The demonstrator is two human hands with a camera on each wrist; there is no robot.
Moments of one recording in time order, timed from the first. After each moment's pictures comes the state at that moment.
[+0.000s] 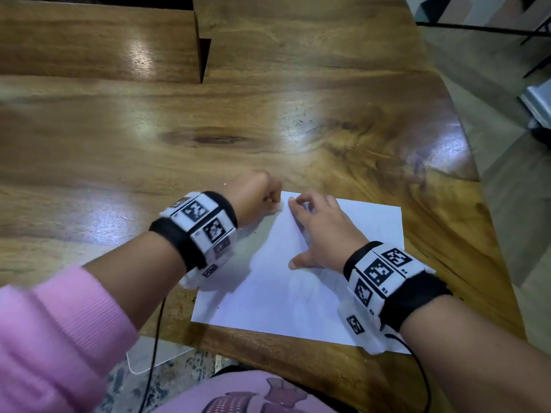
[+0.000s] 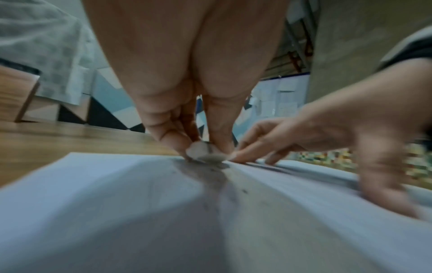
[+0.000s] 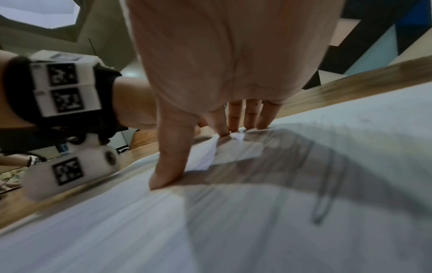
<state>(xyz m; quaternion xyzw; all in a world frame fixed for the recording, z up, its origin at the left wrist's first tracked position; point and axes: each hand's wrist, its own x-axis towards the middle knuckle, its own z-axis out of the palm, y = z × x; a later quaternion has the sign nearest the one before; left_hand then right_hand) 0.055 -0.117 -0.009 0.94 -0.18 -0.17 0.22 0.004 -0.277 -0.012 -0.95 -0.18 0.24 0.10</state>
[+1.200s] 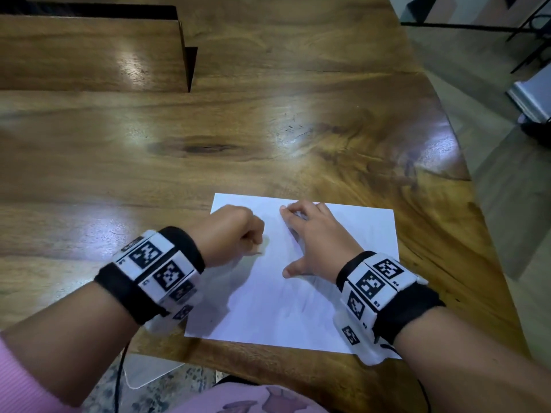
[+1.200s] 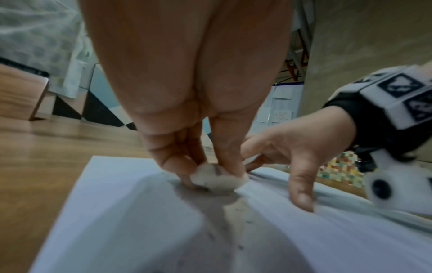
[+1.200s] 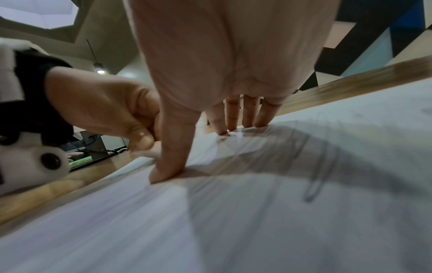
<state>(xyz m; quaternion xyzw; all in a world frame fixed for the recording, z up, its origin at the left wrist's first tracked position) 0.025 -0.102 -0.009 0.93 -0.22 -0.24 0.20 0.003 -0.279 -0.014 -0.95 -0.17 0.23 0.14</state>
